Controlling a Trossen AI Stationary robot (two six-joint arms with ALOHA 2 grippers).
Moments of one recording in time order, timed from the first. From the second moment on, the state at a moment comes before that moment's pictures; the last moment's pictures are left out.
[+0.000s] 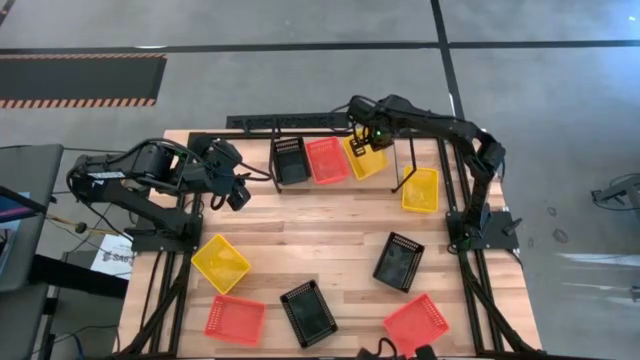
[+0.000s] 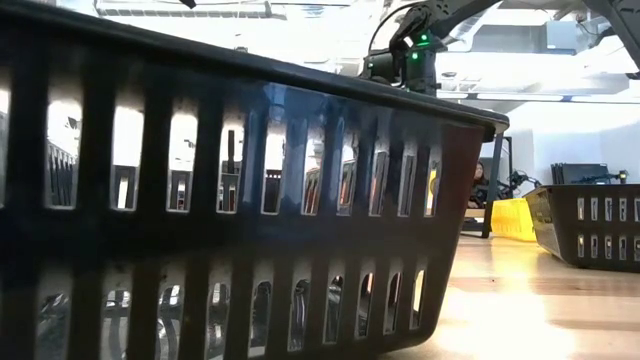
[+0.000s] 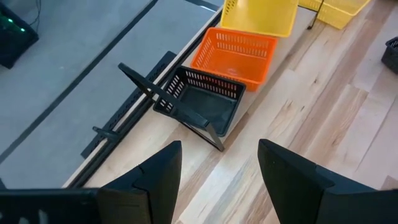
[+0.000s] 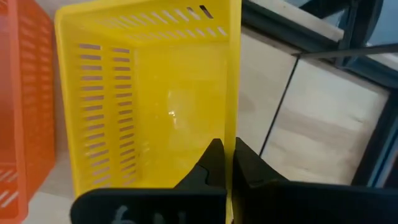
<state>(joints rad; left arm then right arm) -0.13 1.23 1.61 -1.42 -0.63 -0.56 -0.59 1.87 1.65 -1.23 0.25 0.63</state>
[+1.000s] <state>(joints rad) -0.13 1.23 1.61 -1.42 -0.63 -0.56 -0.62 1.85 1.45 -1.09 0.15 0.63</state>
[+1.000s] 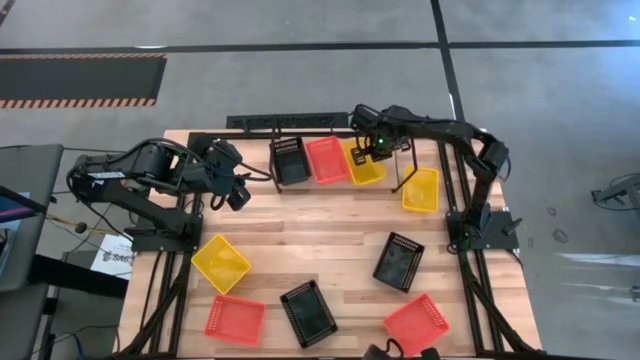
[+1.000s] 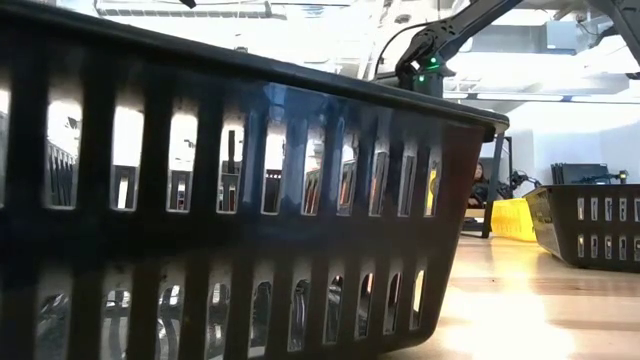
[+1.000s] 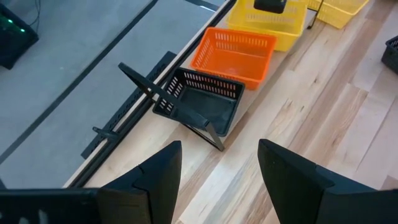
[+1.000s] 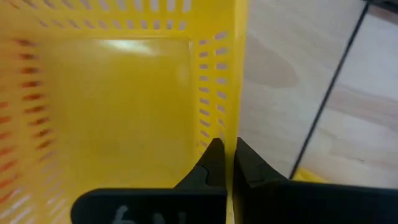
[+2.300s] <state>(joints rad) -0.13 1.23 1.61 -1.42 -0.61 -0.57 -0.57 1.81 1.45 -1.07 0.22 0.59</state>
